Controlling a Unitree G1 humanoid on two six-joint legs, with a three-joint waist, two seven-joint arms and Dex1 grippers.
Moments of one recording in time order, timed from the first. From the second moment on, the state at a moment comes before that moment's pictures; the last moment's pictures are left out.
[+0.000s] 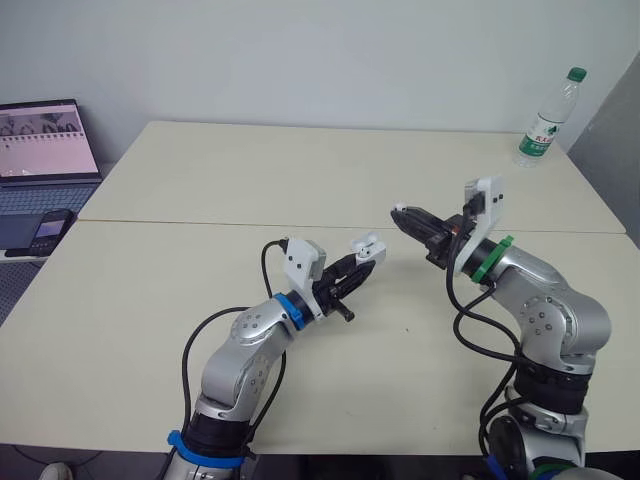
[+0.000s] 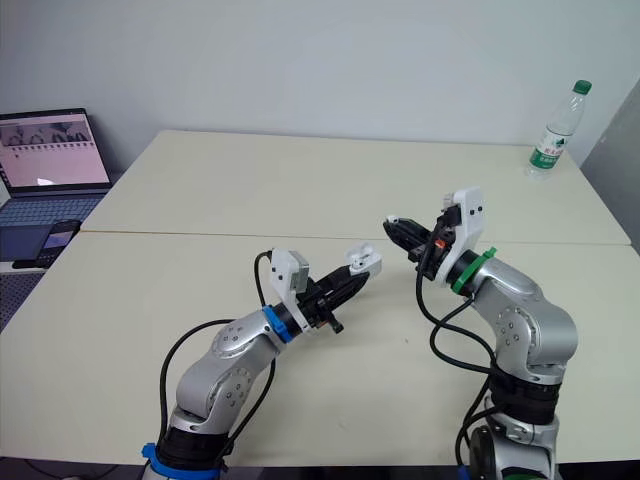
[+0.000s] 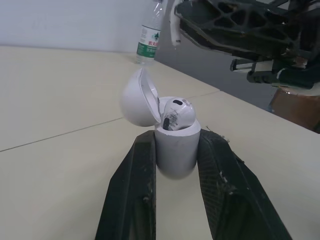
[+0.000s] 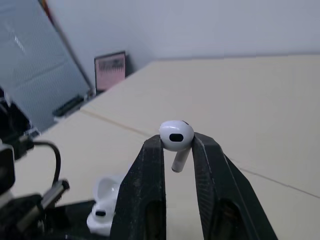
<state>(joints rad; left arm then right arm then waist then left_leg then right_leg) -0.23 0.15 -0.15 -0.32 -0.42 0.46 -0.53 -0.52 -0.11 -0.30 -0.44 0.44 1.01 0.57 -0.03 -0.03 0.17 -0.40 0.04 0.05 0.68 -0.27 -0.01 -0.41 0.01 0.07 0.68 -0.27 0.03</state>
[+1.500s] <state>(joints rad) -0.22 0.18 -0.15 -0.35 -0.44 0.49 -0.50 -0.31 -0.33 0.04 -0.43 0.38 0.58 0.53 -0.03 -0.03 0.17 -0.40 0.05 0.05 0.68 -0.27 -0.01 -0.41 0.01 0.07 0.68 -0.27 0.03</state>
